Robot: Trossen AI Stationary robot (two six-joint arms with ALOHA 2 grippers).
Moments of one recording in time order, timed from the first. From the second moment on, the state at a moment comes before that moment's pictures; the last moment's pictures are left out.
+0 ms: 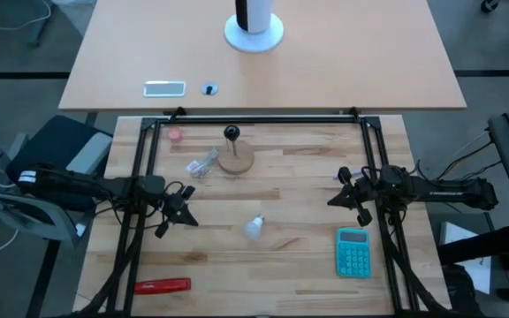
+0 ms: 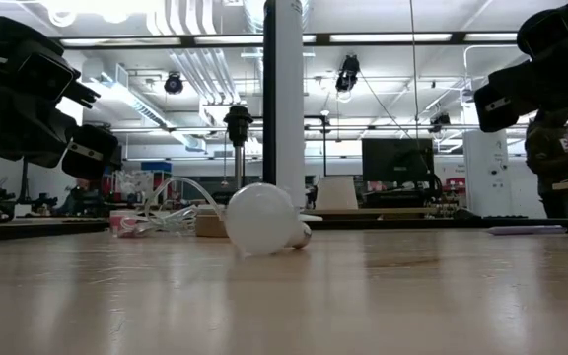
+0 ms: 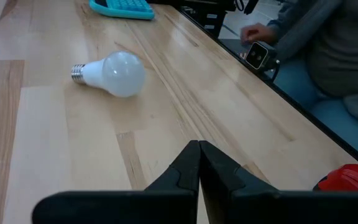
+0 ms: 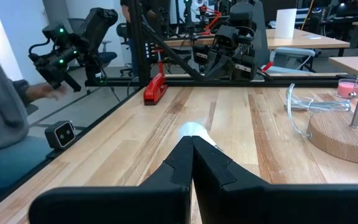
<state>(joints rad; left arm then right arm) -0.03 0.59 0.02 0.20 0.45 -0.04 -0.07 0.18 0.02 0.11 -0.37 0.04</state>
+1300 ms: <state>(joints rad) -0.03 0.70 0.04 1.07 0.23 -0.40 -0.07 0.18 0.01 0.25 -0.37 0.09</state>
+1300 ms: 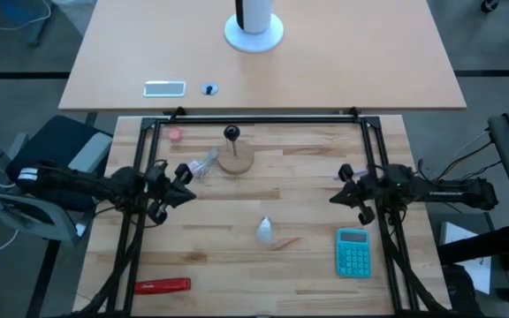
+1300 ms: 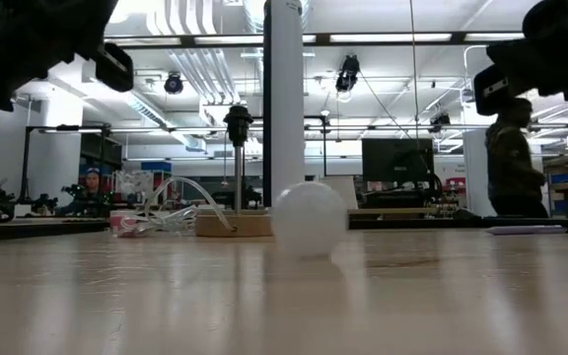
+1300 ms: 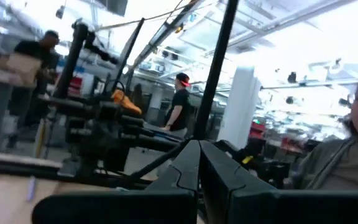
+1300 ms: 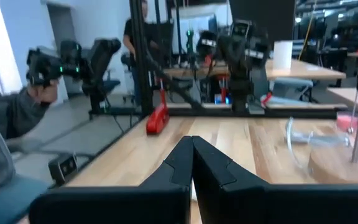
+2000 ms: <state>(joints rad) -0.05 1.22 0.49 0.95 0.40 -0.23 -0.07 0.18 0.01 0.38 -0.28 0.08</state>
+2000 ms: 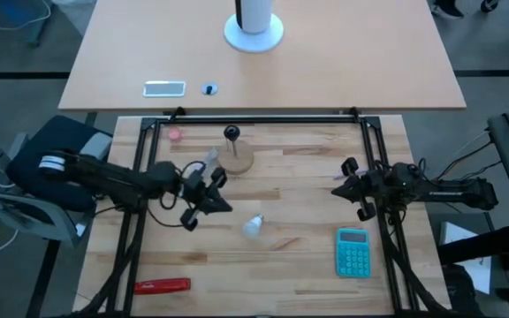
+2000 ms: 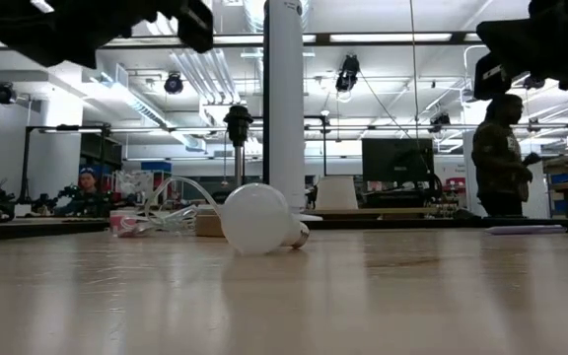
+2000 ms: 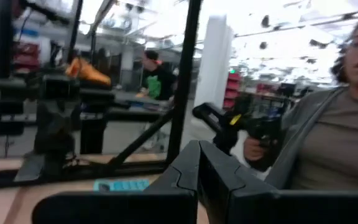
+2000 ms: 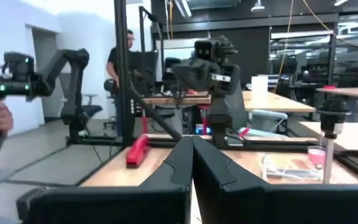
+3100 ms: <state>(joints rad) -0.04 1.57 0.80 0.84 0.43 -0.36 -0.08 0.51 0.01 0.36 0.08 0.41</state>
